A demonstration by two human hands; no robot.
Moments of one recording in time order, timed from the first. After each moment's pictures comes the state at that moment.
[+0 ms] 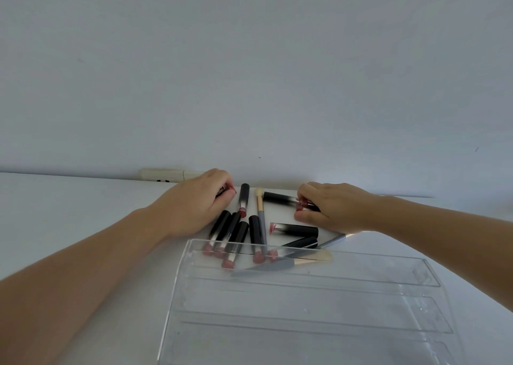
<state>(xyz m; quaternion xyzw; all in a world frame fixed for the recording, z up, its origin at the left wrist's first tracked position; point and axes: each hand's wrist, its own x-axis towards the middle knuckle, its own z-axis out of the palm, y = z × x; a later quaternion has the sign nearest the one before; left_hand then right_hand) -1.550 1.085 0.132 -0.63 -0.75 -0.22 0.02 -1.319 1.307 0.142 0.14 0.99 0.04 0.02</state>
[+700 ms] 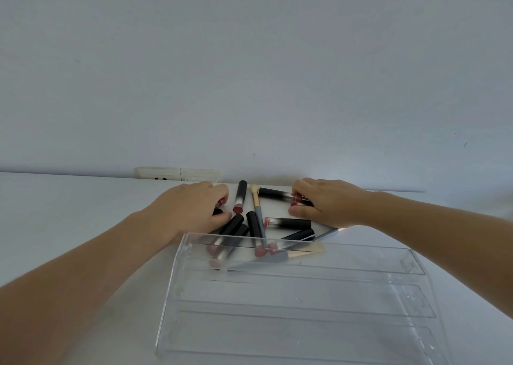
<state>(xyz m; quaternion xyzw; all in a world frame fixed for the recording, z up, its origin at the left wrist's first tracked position) -1.537 1.085 0.133 -0.59 -0.80 -0.05 0.03 -1.317 1.306 0.140 0.14 0.99 0.02 0.01</state>
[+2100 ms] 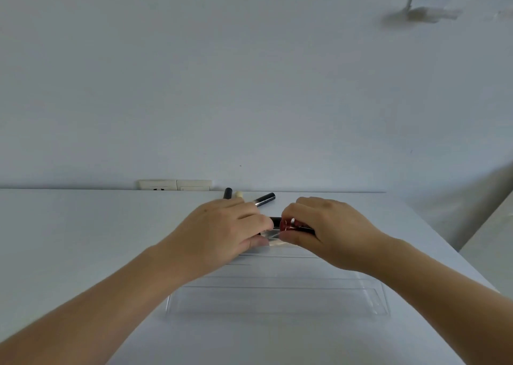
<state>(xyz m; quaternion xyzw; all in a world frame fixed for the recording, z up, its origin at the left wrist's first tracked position) -1.427 1.030 0.181 -0.77 -0.57 -0.21 0.20 -1.232 1.175 0.196 0.12 0.98 -0.02 -0.16</state>
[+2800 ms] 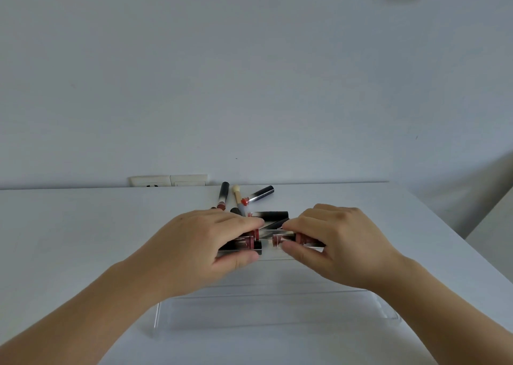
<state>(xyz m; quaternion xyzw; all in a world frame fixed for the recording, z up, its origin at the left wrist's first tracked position) -1.432 1.007 0.175 -0.73 -0.65 -0.21 0.07 -1.219 1.167 0.172 0.09 0.96 -0.02 -0.27</state>
